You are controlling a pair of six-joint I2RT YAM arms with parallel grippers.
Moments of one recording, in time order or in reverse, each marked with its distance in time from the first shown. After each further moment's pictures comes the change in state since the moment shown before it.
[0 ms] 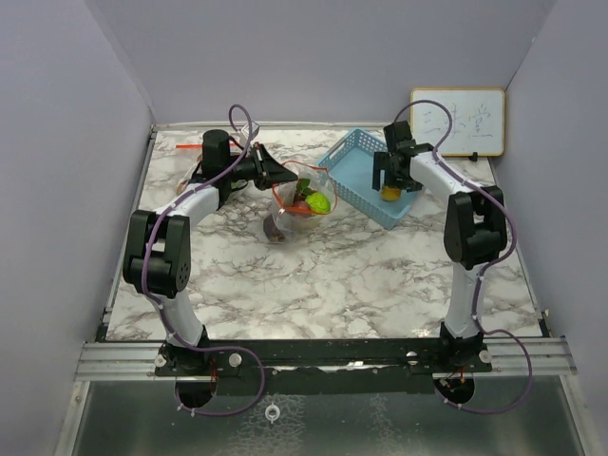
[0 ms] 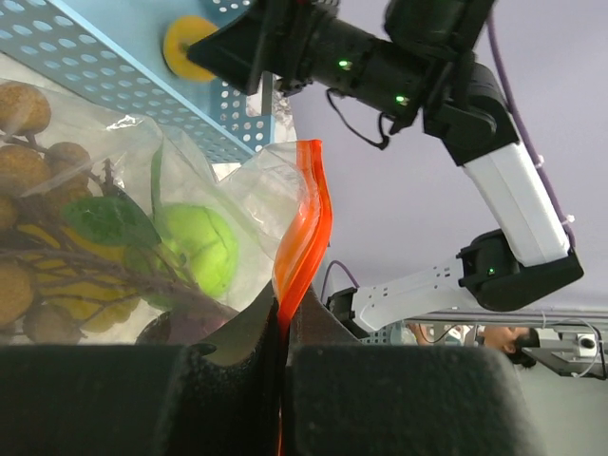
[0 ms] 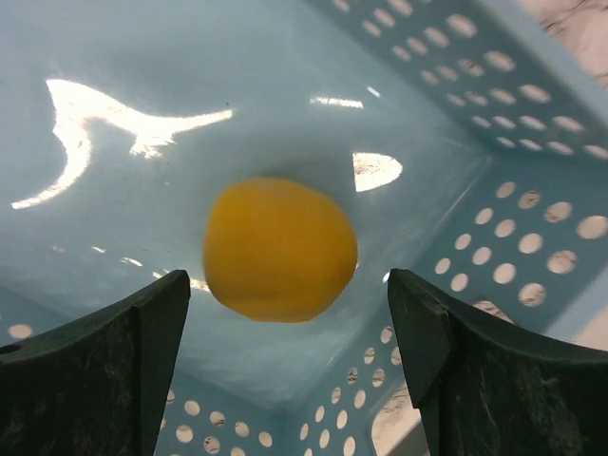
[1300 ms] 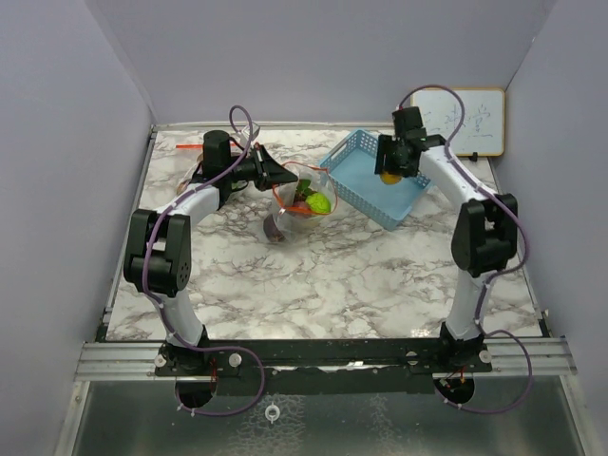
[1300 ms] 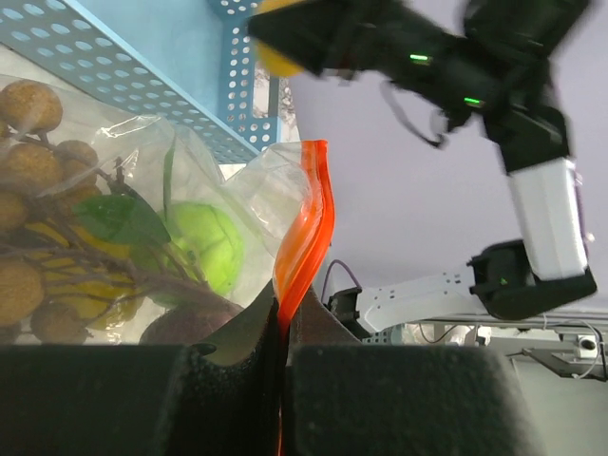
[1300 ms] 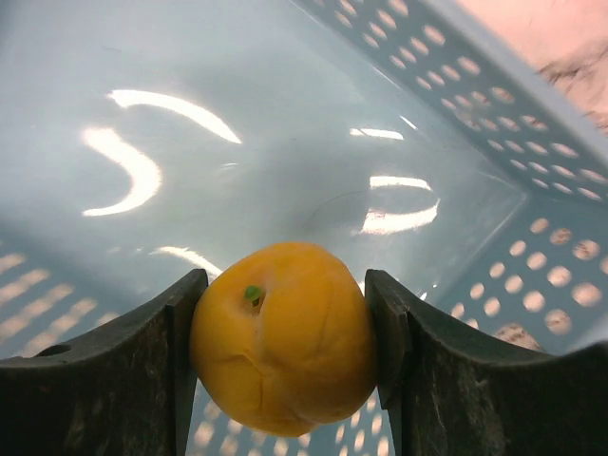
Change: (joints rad) left arm 0.000 0.006 -0.001 -0.001 0.000 0.004; right arm 0.000 0.011 0.045 0.000 -0.104 0.010
